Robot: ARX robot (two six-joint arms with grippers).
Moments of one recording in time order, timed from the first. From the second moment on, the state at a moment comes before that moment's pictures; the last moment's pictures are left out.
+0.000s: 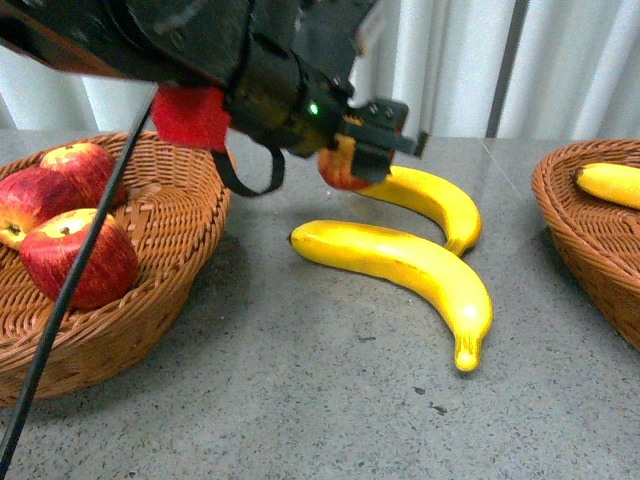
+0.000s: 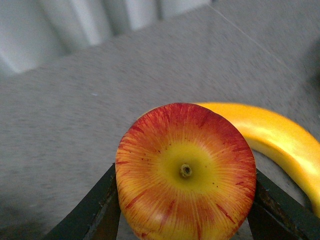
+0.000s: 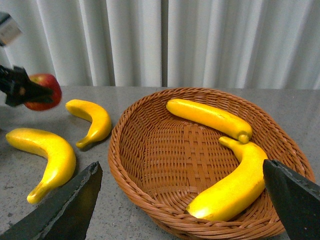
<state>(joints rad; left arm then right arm) -0.43 2.01 1.38 0.17 0.00 0.11 0.00 0.00 0.01 0.00 0.00 -0.01</state>
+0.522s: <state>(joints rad) -0.24 1.81 1.17 0.13 -0.19 -0.07 0.00 0.00 0.01 0.00 0.00 -0.01</state>
